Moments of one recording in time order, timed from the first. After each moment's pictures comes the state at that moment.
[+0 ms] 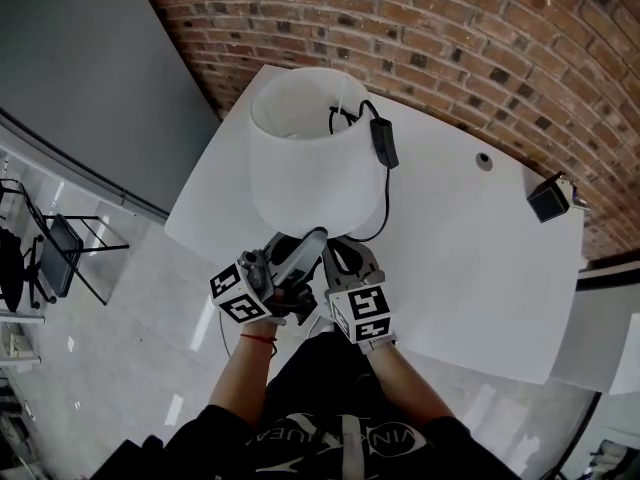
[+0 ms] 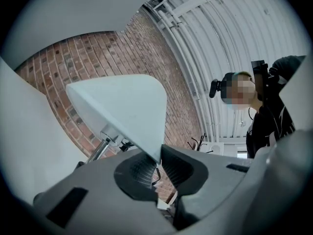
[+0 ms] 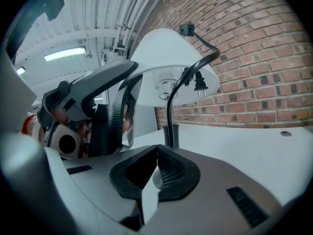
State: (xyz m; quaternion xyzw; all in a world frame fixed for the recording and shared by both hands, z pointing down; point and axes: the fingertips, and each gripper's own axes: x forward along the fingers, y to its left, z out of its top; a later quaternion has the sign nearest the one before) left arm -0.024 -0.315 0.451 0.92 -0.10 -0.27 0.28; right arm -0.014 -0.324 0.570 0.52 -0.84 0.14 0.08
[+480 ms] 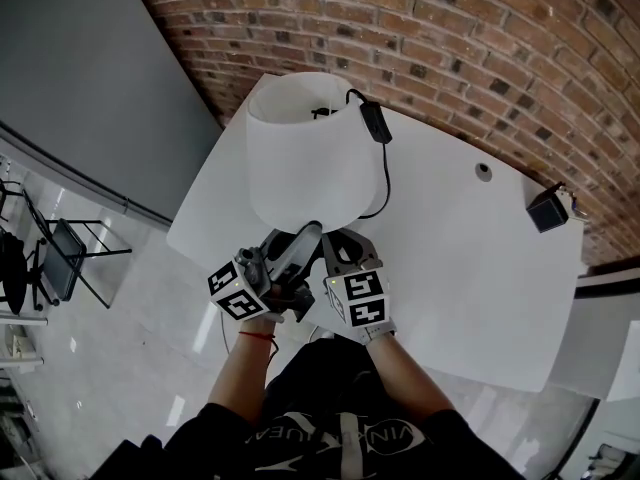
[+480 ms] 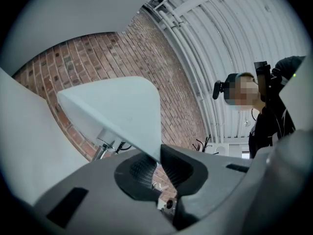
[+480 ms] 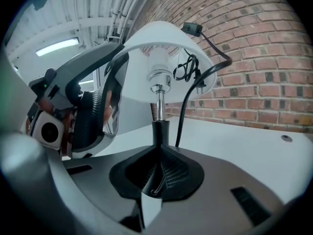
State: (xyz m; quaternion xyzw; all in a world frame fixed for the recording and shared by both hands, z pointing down) left arm -0.019 -0.349 0.438 0.91 -0.12 -0.27 0.28; right arm 0.002 -0.364 0.580 0.53 -0.82 0.17 0.13
